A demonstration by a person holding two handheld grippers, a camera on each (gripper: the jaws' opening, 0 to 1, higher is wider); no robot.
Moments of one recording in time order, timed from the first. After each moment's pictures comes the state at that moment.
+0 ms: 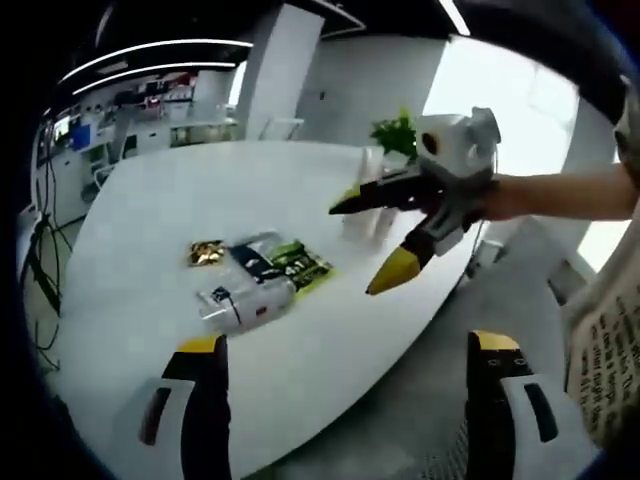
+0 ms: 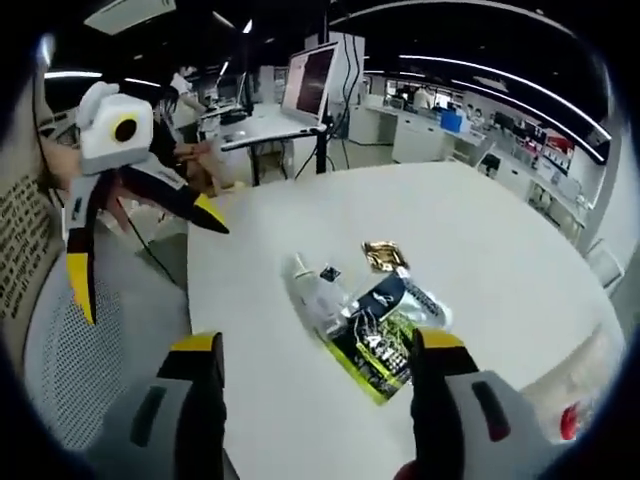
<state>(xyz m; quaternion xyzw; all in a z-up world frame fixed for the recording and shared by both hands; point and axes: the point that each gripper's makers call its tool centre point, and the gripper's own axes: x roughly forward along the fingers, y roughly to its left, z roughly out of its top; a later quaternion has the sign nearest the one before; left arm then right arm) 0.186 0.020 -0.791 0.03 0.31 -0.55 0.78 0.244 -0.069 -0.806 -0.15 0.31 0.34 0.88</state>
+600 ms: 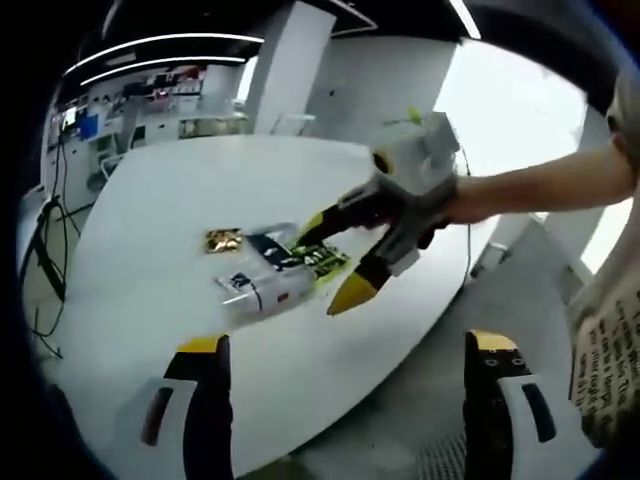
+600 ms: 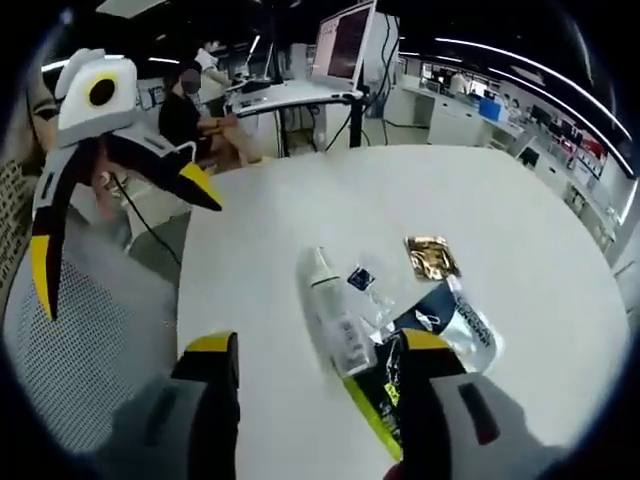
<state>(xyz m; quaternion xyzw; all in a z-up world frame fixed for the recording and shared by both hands) 0.204 0.045 -0.805 0.03 0.32 -0.53 0.78 0.277 -0.026 -0.859 -0.17 0.34 0.40 0.83</state>
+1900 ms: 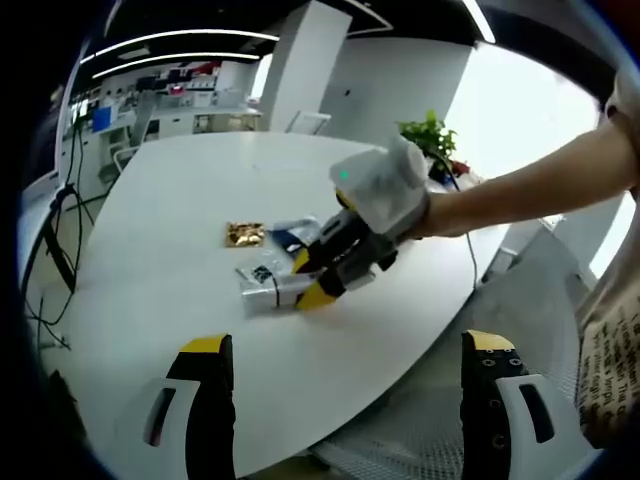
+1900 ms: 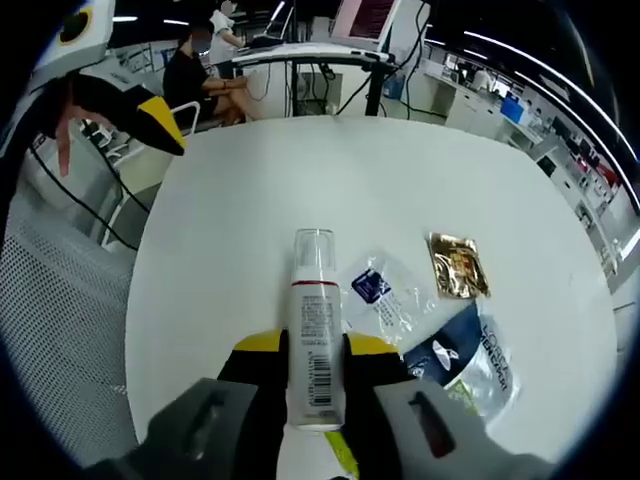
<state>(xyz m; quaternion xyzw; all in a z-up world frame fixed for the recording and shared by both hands) 0.215 0.058 -0.805 0.02 0.33 -0.51 0.79 0.298 -0.008 -0.899 -0.22 0.38 0.40 0.80</state>
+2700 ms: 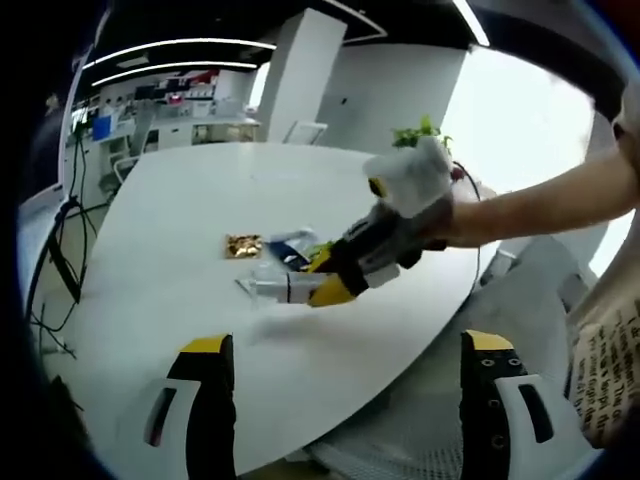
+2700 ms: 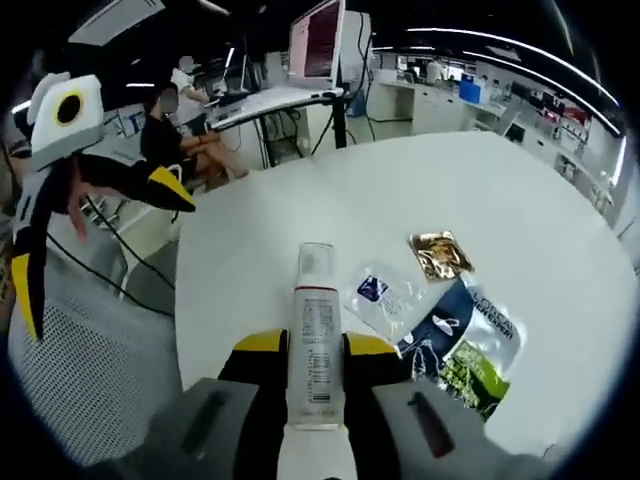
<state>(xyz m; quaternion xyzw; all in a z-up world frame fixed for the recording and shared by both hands) 0.208 0.060 -0.790 0.02 0.31 -0.52 0.80 0.278 -0.015 -0.854 -0.09 0.35 0.36 0.86</state>
